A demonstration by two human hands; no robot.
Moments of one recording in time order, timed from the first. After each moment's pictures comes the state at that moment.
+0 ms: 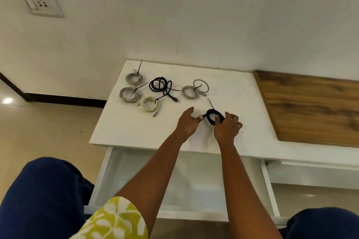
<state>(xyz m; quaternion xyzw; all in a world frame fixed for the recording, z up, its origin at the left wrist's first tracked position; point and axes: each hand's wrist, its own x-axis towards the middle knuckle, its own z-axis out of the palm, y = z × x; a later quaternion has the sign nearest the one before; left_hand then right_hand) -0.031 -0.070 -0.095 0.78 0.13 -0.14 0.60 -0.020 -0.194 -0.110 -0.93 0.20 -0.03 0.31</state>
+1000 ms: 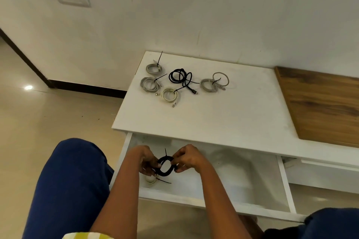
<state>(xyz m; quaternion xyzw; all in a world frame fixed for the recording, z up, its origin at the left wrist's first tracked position) -0.141 0.084 -0.154 0.68 0.32 -0.48 0.46 -0.116 -0.092 -0.150 -0.77 0.05 0.45 0.45</state>
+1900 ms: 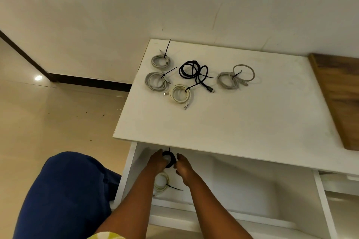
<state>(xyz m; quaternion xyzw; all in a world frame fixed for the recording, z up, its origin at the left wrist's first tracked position) -0.112 0.084 -0.269 0.82 0.28 -0.37 0.34 -0.107 -0.025 -0.256 -0.73 0.18 0.44 0.50</state>
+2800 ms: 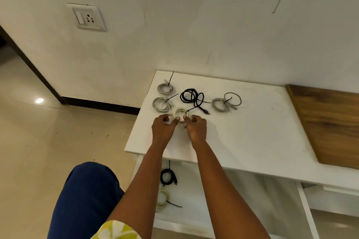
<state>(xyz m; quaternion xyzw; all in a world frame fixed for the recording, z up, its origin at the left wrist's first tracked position) -0.047 0.085 -0.116 0.77 0.29 0.06 0.56 -0.013 -0.015 -0.109 -0.82 0.15 0.12 0.55</state>
